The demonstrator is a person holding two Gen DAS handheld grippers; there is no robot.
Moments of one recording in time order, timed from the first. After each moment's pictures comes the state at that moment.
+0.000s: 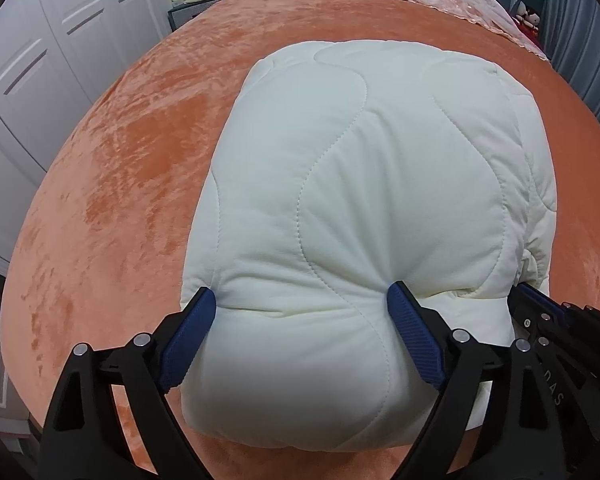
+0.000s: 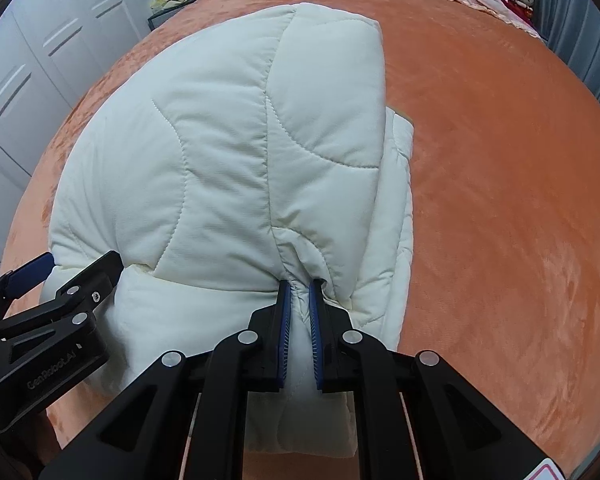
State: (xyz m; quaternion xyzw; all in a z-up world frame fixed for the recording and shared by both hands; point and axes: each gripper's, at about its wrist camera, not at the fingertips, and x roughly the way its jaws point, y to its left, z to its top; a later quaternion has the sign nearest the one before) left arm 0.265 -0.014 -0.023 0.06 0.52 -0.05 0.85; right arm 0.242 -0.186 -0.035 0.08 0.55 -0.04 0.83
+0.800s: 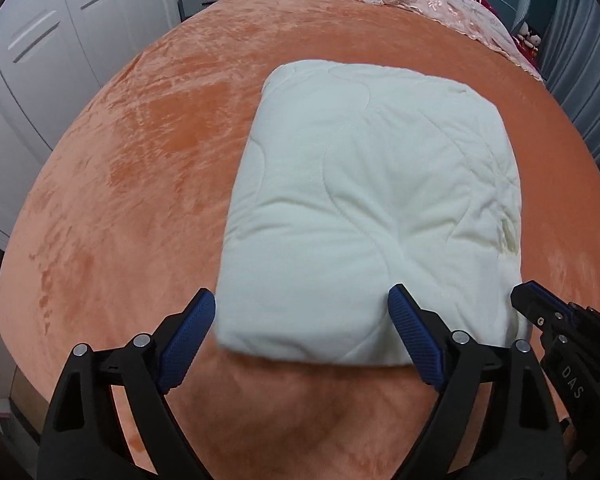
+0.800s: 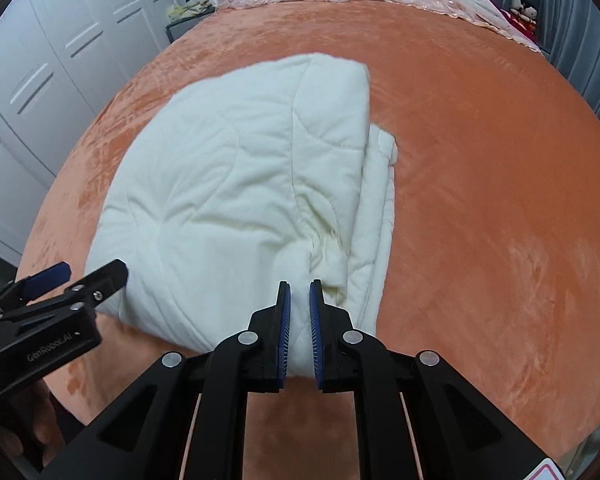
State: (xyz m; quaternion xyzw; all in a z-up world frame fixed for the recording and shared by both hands) left arm 0.222 0.018 0.013 0.01 0.54 -0.05 0.84; right arm 0.192 -0.180 0.007 0.07 0.55 -0.02 0.83
